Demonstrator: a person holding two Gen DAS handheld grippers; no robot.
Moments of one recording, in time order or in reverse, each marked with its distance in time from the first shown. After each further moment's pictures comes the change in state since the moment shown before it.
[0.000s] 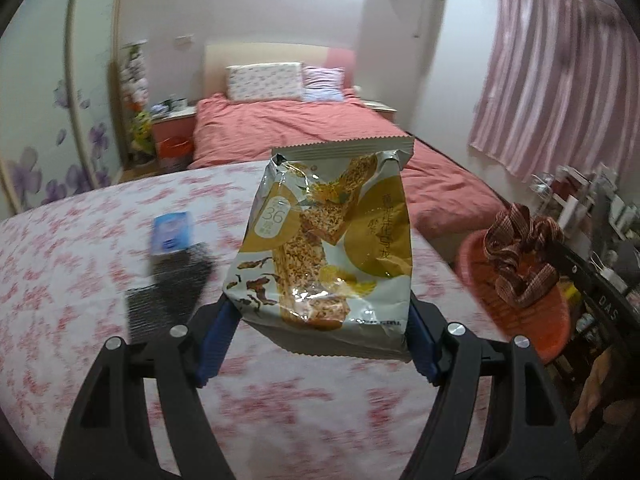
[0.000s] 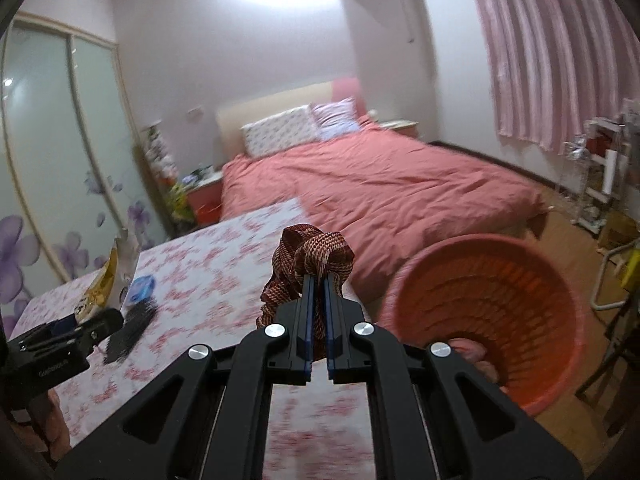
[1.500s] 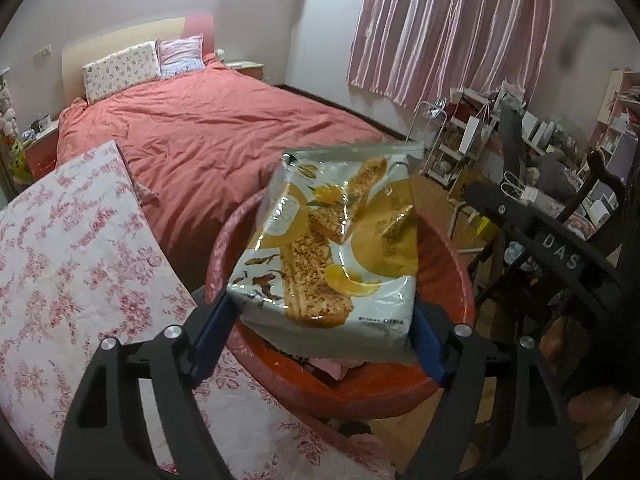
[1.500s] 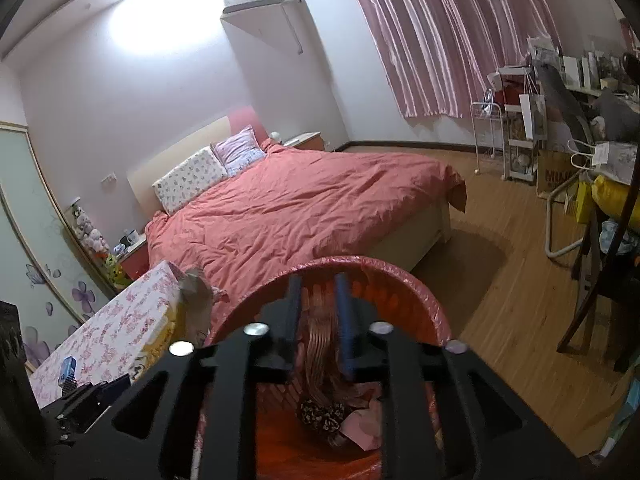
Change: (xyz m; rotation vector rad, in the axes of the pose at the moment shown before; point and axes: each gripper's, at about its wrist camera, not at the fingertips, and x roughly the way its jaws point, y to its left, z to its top) left arm 0.111 -0.237 -0.013 0.238 0.171 -0.341; right arm 0.010 -0.151 0.003 0.269 -0.041 -0.173
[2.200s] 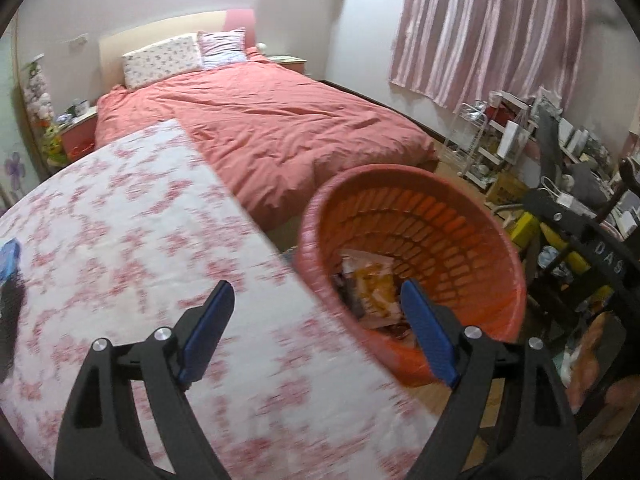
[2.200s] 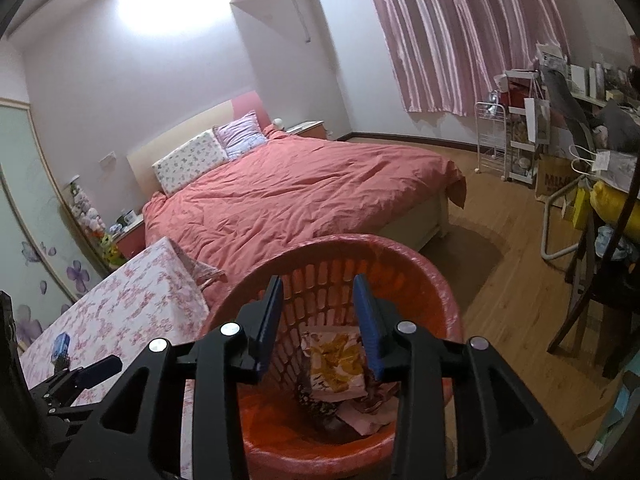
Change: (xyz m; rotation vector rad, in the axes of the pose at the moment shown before) left arm -0.032 0.058 -0.024 -0.064 0.000 0.150; right arm -0.007 0.023 -0.006 -0.067 0.040 -0.004
